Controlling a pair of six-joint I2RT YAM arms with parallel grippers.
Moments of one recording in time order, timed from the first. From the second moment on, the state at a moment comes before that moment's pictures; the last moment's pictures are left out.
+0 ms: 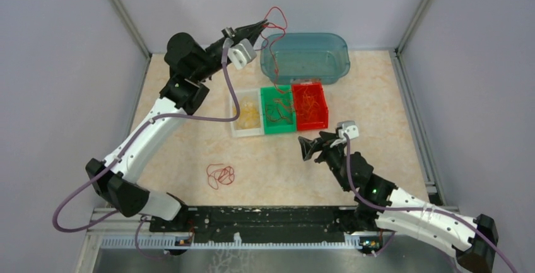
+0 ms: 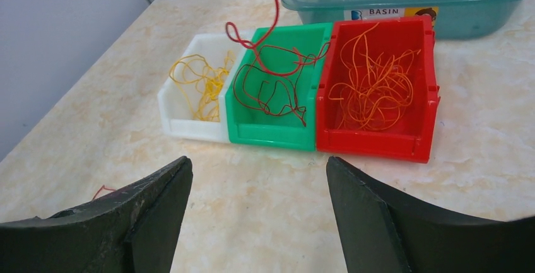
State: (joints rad) left arm -0.59 1.44 1.53 0.29 0.50 0.70; right arm 1.00 0.50 0.29 0.18 0.59 0.32
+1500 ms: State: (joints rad) left arm -0.57 1.65 1.34 0.32 0.49 0.99; right arm 1.00 0.45 0.30 0.11 0.63 0.37
